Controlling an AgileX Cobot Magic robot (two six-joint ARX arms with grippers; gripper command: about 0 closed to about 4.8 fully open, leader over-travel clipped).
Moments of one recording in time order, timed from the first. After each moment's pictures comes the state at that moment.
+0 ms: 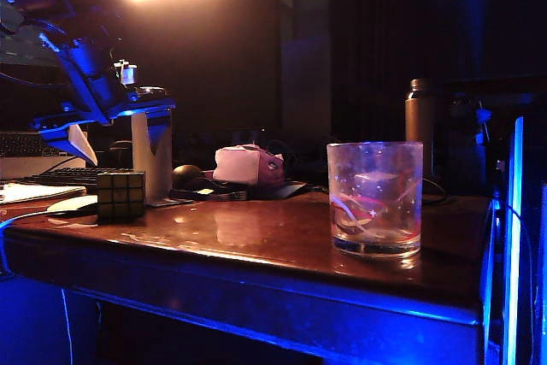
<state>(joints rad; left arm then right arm) -0.24 1.89 1.38 -0.21 -0.20 -0.39 0.49 0.91 0.99 -0.71 -0.20 -0.14</state>
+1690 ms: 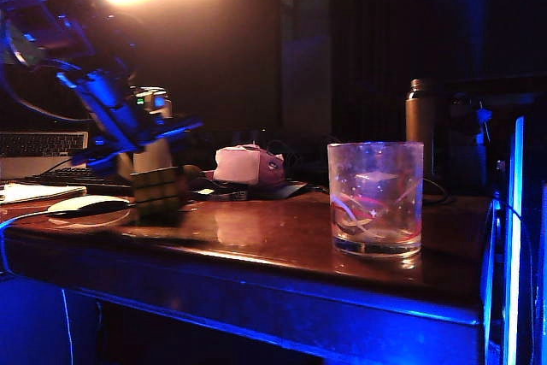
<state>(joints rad) -0.27 1.98 1.38 -0.12 0.02 -0.40 0.49 0.91 0.99 -0.71 -0.20 -0.14</state>
